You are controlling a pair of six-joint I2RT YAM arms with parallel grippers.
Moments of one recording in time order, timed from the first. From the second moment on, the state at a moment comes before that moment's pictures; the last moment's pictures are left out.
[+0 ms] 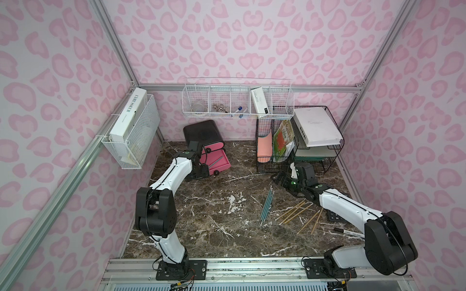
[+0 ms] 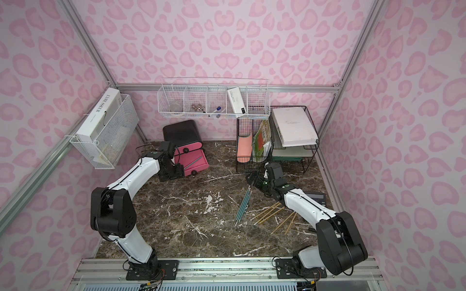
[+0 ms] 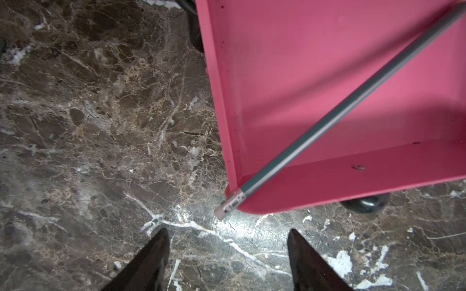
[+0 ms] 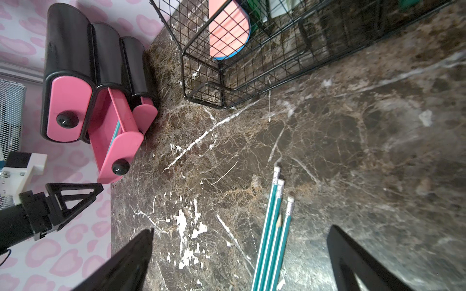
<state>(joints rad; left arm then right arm) -0.13 1.76 1.41 -0.88 -0.08 -0.39 0.43 1.39 0.80 -0.11 -0.23 0.82</state>
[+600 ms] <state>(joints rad) -0.13 1.86 1.51 -0.84 0.03 -0.43 0.42 1.39 0.80 -0.11 -0.23 0.81</state>
